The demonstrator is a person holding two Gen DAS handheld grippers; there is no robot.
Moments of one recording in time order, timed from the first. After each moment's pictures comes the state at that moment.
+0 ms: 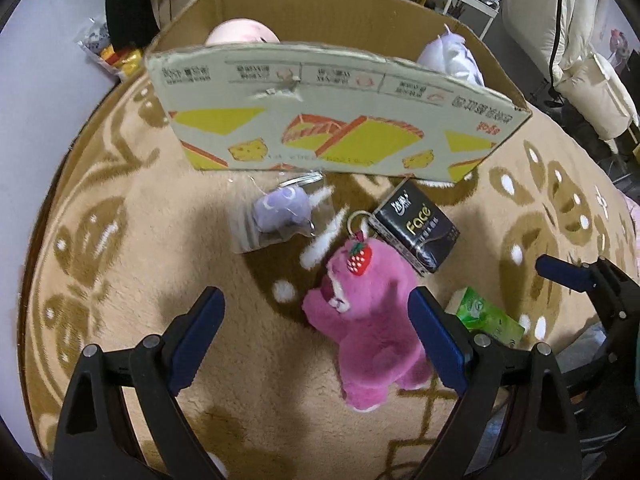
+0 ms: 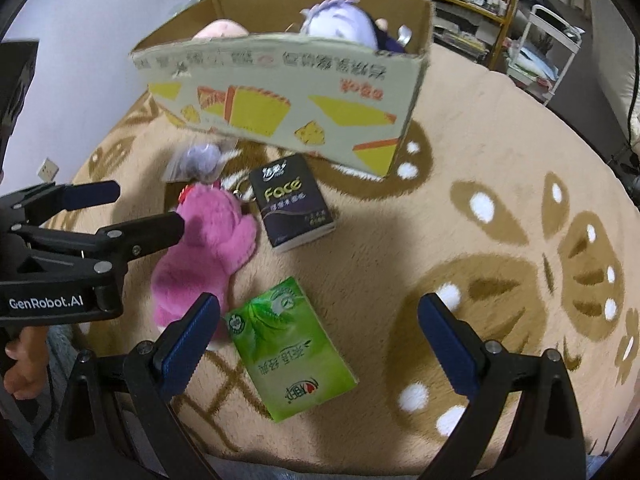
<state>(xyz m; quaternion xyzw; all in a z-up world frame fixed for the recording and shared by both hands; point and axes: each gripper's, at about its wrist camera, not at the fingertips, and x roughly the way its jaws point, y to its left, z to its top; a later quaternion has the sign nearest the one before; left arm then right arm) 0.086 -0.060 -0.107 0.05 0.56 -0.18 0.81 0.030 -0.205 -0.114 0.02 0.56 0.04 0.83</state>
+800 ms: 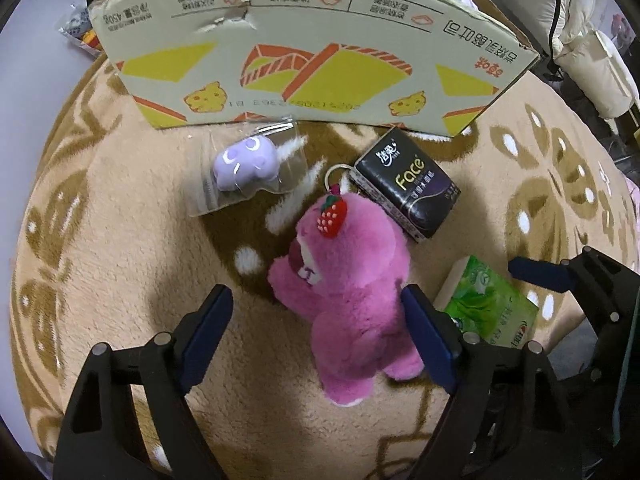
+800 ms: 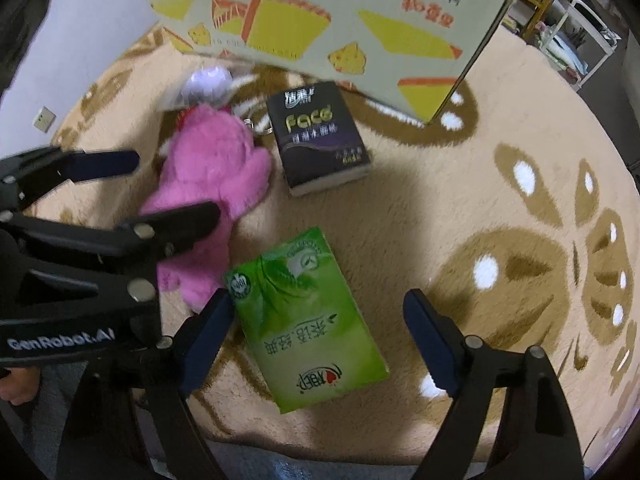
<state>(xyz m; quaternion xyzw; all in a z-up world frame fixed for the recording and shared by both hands) 0.078 -0.079 -0.137 0.07 0.60 -0.18 0.78 0.037 -0.181 -0.155 -0.02 0.63 0.06 0.77</state>
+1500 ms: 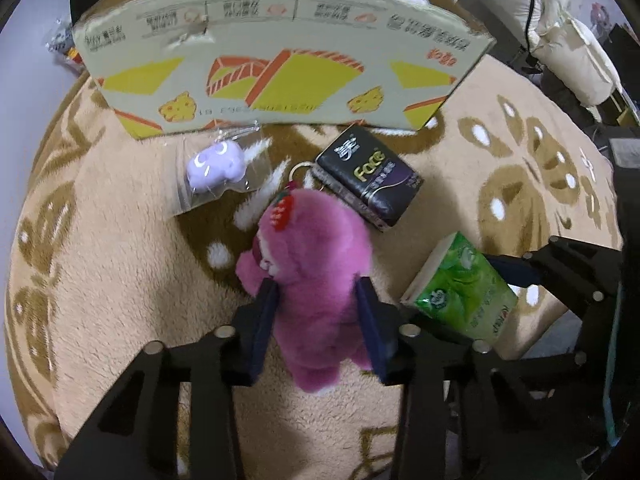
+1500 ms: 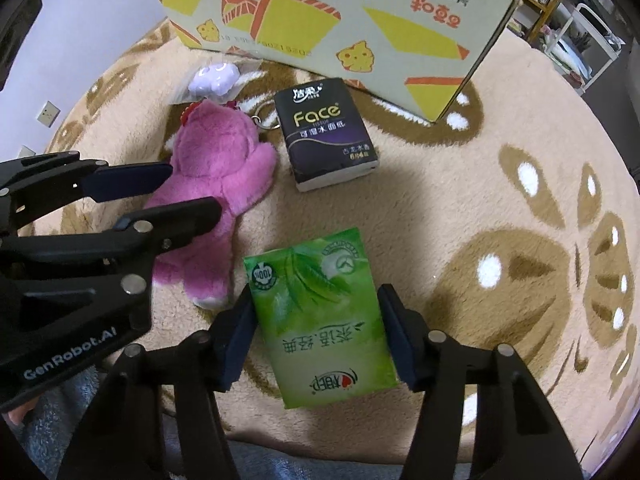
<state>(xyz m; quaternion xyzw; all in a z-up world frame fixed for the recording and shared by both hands) 0.060 -0.091 -0.130 0.08 0.58 -0.22 0.78 0.038 -0.178 -0.156 -0.02 0.62 0.07 0.78</state>
